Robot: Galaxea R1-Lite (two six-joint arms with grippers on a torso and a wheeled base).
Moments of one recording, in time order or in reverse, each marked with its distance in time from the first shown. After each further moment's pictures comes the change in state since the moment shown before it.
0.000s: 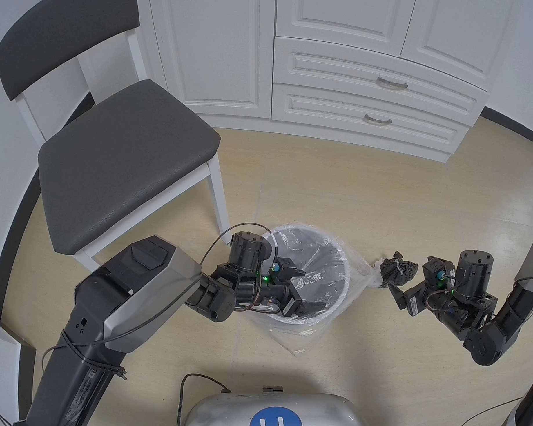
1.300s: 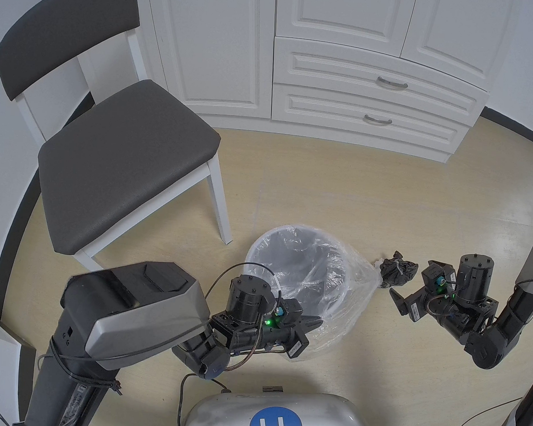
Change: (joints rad) left arm -0.128 -0.122 0.534 -0.505 0.161 -0.065; right arm 0.001 -0.005 0.030 -0.002 -0.002 -0.054
